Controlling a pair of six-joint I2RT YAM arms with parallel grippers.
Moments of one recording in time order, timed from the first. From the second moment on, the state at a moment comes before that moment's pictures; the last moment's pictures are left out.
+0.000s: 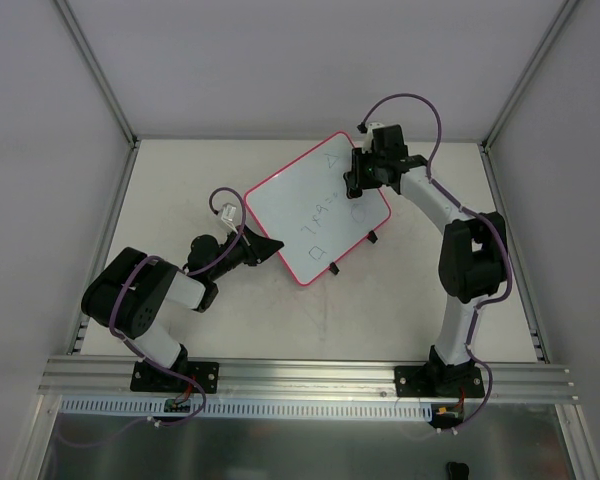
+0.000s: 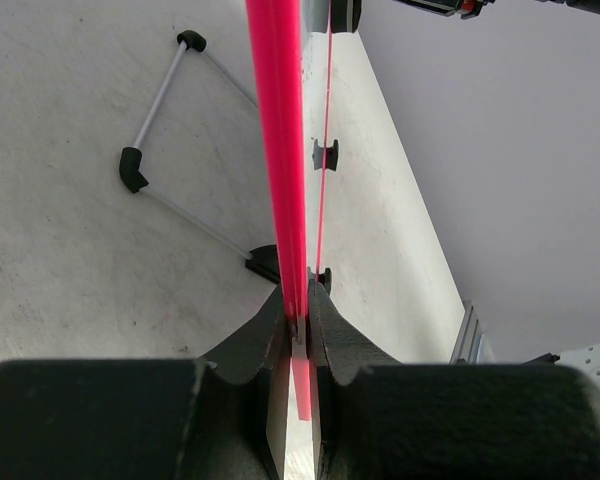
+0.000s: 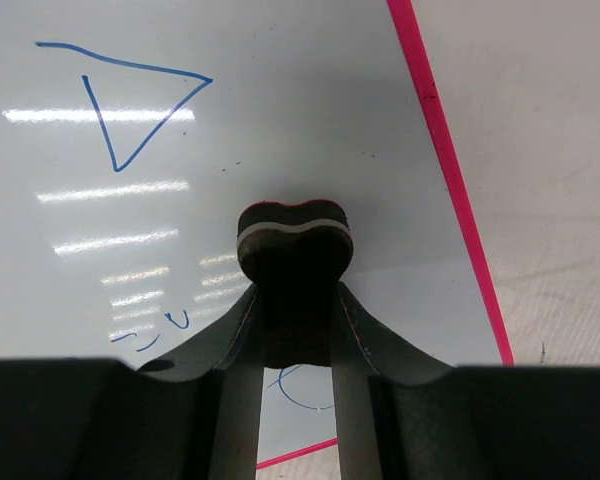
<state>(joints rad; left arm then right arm) -0.39 1.62 0.31 1.21 0.44 -0.88 0.33 1.94 1.59 -0.42 -0.14 0.14</state>
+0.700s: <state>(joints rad) -0.39 1.62 0.32 1.21 0.46 -0.88 0.58 1.76 1.31 -0.24 0.01 -0.01</state>
